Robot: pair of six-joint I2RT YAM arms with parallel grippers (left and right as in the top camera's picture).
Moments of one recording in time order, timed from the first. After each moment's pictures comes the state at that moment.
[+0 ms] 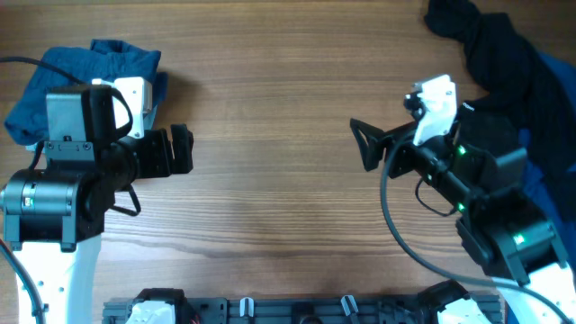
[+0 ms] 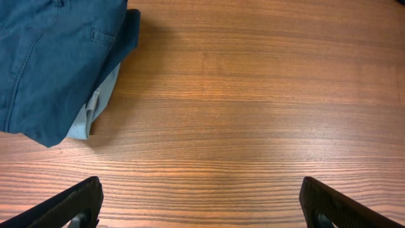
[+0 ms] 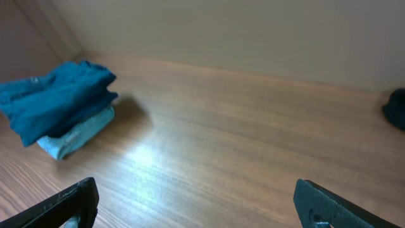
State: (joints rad) left arm -0.05 1.14 1.47 -1.27 0.09 -0.12; right arm 0.36 0.94 1.09 -0.58 -0.14 0.12
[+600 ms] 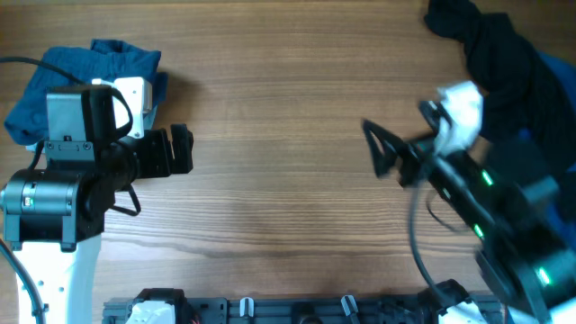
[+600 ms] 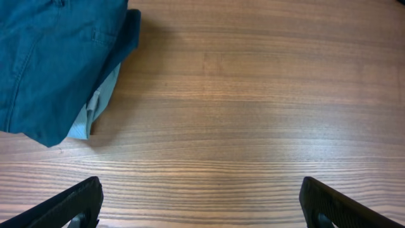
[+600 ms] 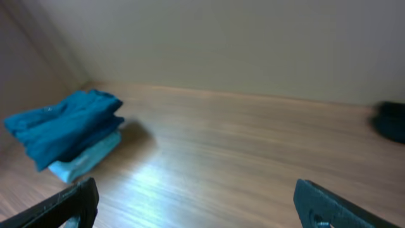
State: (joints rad) left arm -0.05 1.14 1.47 -1.27 0.09 -0.12; right arm 0.36 0.77 1.09 -0.62 -0.08 0.16
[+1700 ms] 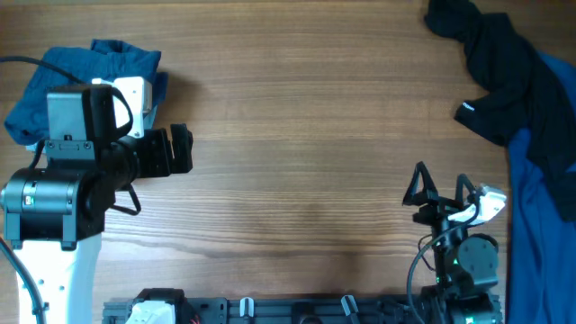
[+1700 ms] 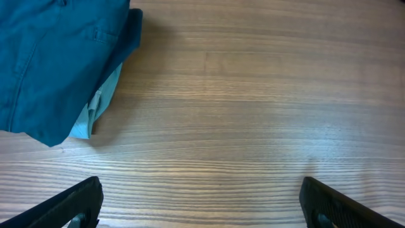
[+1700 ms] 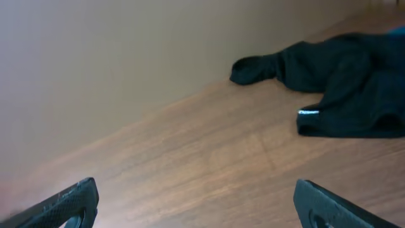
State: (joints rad) left arm -0.05 1.14 1.47 -1.27 0.09 -0.12; right arm 0.13 0.02 0.08 -0.18 0.19 0.48
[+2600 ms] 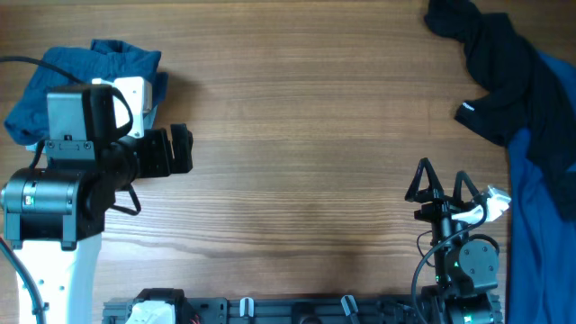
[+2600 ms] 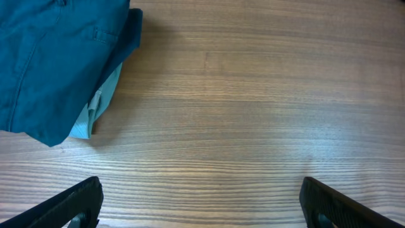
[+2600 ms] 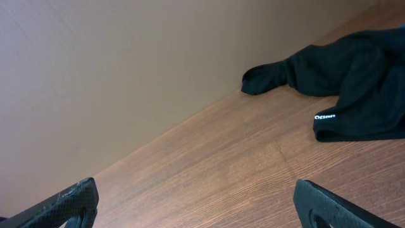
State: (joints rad) left arm -0.05 1.14 1.47 -1.27 0.09 -0.12; right arm 0.13 0.02 0.06 -0.10 0.19 0.56
